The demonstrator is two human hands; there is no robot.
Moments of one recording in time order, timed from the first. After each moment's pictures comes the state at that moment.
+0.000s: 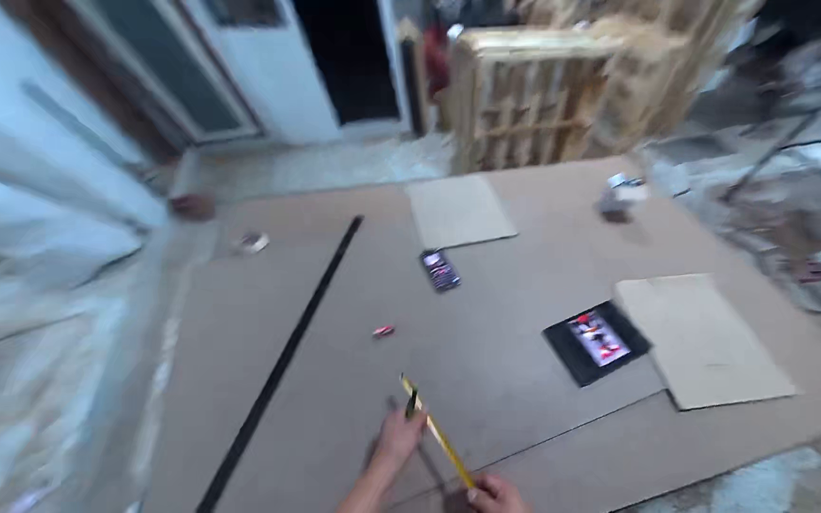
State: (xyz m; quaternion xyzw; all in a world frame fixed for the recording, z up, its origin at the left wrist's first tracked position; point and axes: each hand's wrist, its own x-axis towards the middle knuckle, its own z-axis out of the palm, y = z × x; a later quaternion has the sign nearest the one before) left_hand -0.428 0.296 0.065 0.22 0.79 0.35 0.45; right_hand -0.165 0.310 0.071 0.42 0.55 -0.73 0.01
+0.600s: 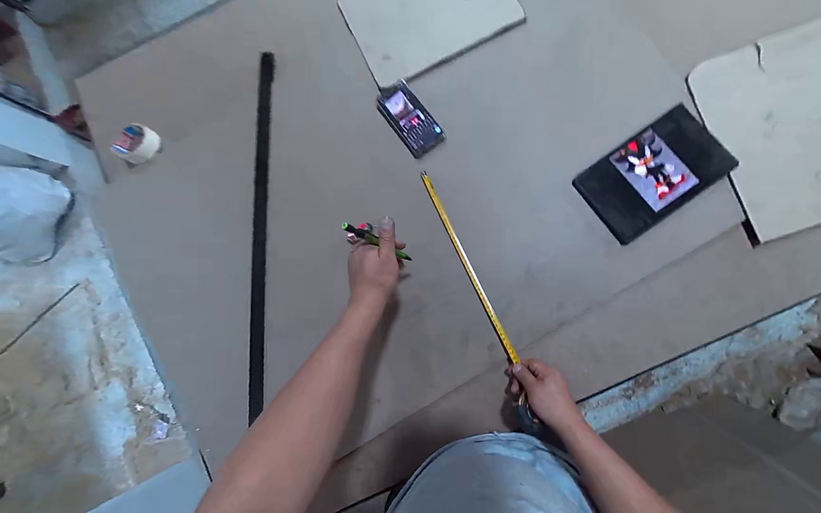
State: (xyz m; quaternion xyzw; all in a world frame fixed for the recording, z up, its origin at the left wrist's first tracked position) left_hand -0.511 0.408 0.072 0.39 0.84 0.23 0.29; right_hand -0.168 0.296 0.007 0.63 0.46 -0.63 -0.01
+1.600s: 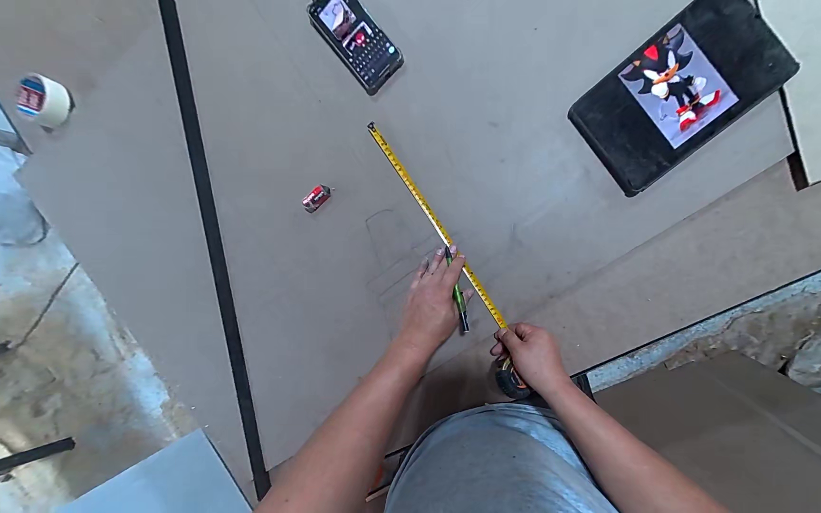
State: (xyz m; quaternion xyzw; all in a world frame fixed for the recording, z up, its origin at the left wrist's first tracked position) left_hand -0.391 0.344 -0.007 0.69 0.69 0.06 0.23; right_hand -0.171 0.324 0.000 0.64 0.45 -0.63 -0.01
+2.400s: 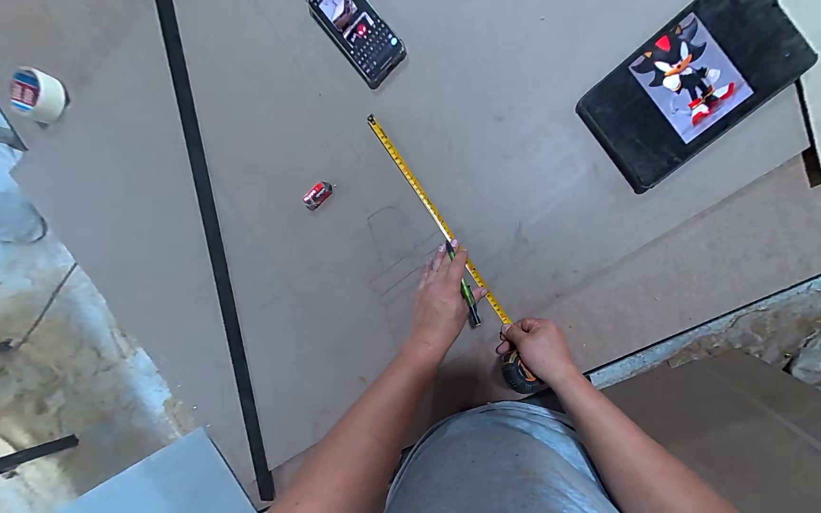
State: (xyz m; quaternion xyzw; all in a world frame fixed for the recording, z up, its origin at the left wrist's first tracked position) left_hand -0.377 0.348 -0.003 0.63 0.73 0.08 0.24; right_hand -0.173 0.342 0.003 0.64 0.44 -0.63 0.04
